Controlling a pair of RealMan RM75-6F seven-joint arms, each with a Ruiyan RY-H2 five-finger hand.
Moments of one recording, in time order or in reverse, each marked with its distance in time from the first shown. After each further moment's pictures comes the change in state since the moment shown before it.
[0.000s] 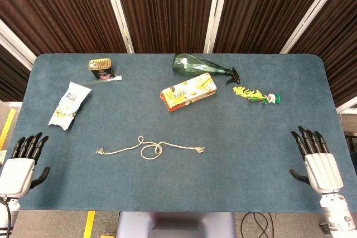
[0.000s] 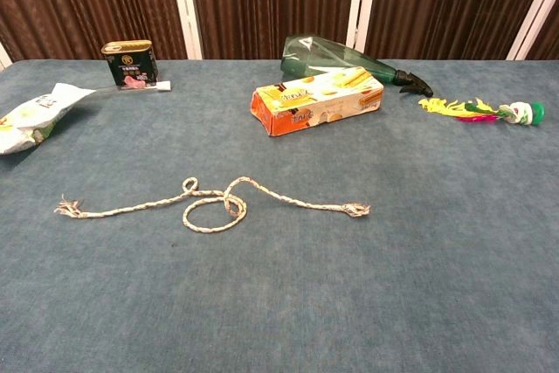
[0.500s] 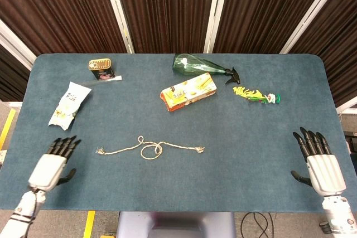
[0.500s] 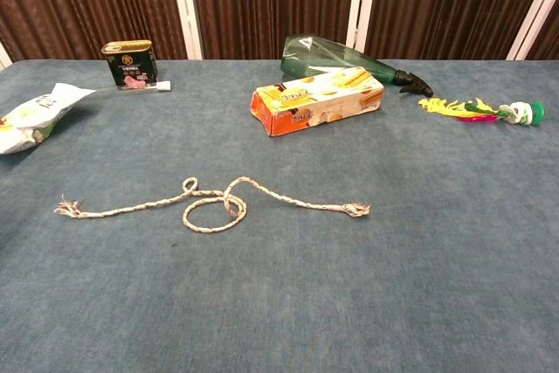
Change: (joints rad) left arm -0.127 -0.097 0.020 0.074 0.047 -0.215 -0.044; right arm -0.012 0.015 -0.006 -0.014 -0.012 0.016 0.012
